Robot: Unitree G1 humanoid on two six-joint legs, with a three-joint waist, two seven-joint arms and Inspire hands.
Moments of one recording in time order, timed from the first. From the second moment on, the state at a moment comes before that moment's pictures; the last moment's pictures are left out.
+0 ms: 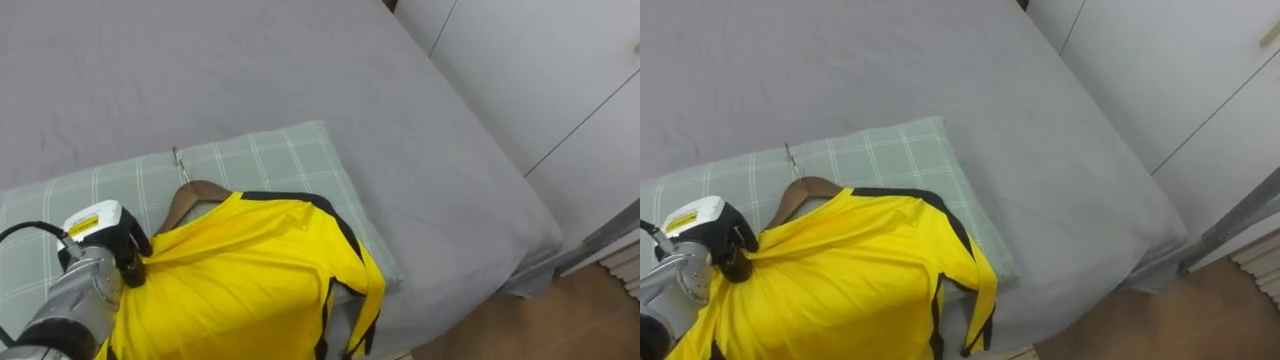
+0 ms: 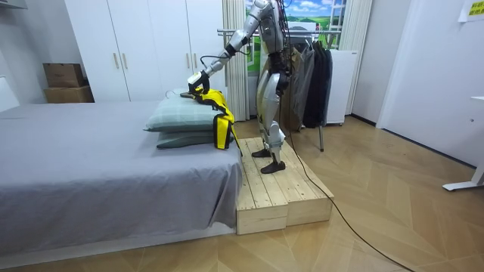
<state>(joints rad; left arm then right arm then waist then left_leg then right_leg) -0.76 0.46 -0.20 1.28 0.68 0.12 0.18 0.01 -0.24 0.25 1.32 -0.09 0.10 0.09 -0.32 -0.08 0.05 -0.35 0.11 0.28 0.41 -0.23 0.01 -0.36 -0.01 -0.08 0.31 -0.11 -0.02</state>
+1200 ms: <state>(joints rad) -0.76 0.45 -0.12 1.25 0.42 0.04 0.31 0.00 -0.24 0.29 1.32 -0.04 0.05 0.01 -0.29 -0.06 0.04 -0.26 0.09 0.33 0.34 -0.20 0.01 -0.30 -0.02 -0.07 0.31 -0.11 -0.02</state>
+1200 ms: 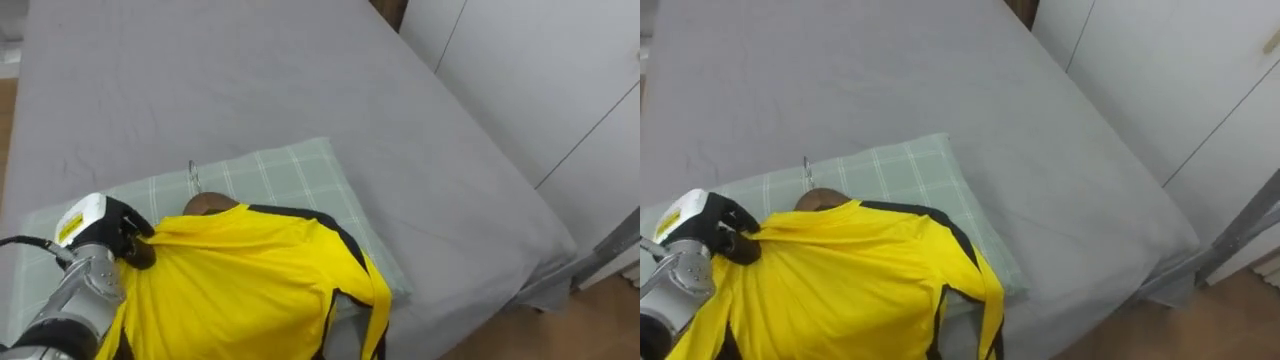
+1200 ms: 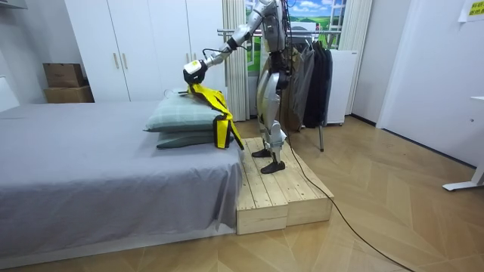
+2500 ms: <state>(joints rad) -0.61 0.45 -0.16 0.54 0.56 0.00 0.40 0.01 -0.31 0.09 1.32 -0.05 0.03 0.03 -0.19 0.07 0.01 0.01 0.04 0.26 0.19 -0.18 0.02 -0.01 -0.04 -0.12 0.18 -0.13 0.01</state>
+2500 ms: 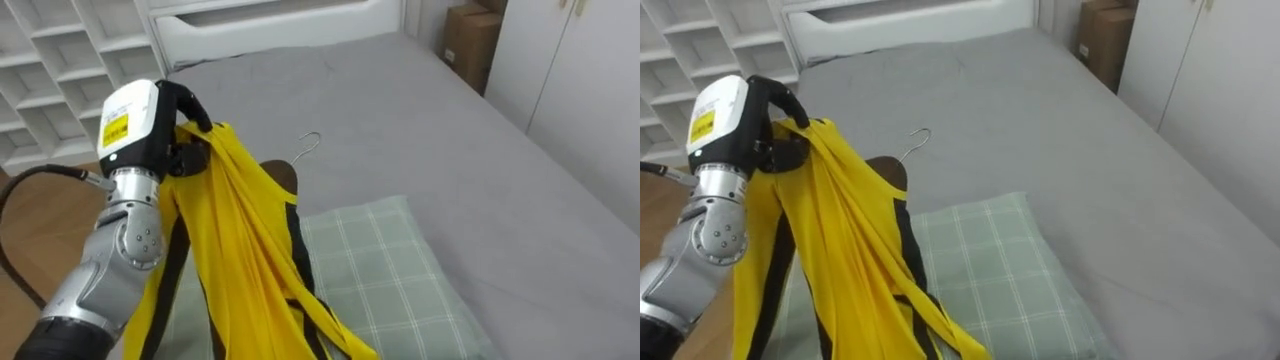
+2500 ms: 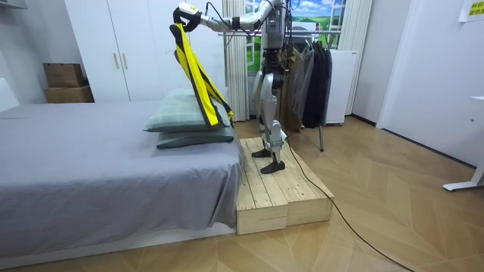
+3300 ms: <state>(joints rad) -0.55 0.48 -0.16 0.39 0.64 0.04 0.46 0.07 -0.35 -0.12 1.31 -0.31 0.05 -0.21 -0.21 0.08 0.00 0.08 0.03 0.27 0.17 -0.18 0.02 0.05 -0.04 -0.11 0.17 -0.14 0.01</state>
